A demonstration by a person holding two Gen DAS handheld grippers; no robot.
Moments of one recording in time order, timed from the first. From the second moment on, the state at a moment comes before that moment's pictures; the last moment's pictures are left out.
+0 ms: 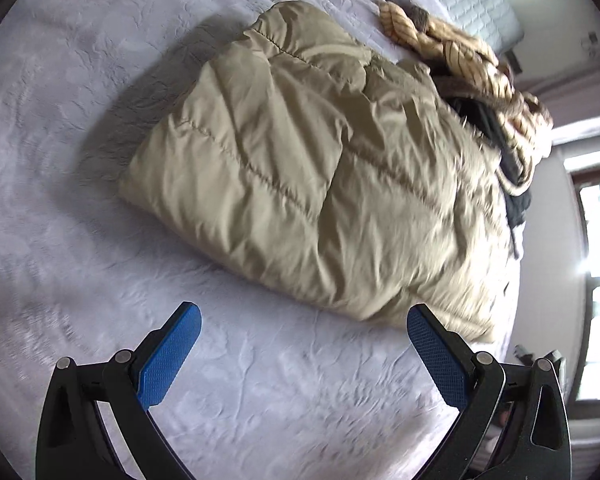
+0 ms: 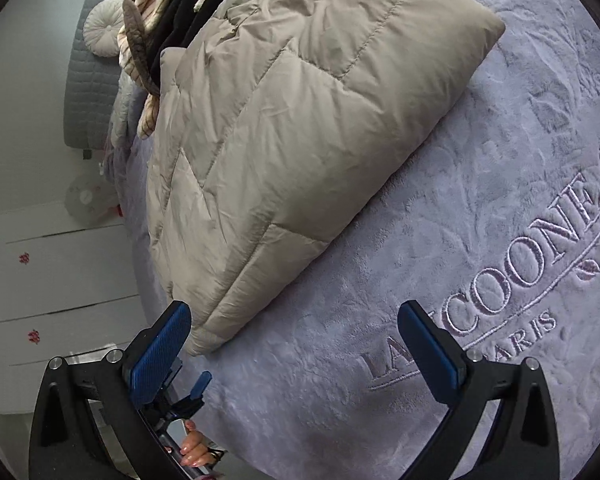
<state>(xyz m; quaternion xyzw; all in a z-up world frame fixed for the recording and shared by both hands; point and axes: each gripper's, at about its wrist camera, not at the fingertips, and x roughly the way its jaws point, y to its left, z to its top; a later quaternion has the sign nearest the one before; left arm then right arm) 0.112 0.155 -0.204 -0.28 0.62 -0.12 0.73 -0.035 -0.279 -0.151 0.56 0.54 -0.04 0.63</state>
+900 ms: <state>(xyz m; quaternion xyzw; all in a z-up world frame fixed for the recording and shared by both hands) 0.172 0.158 -0.277 -0.43 0.56 -0.10 0.70 0.028 -0.294 -0.223 0.68 0.43 0.02 0.60</state>
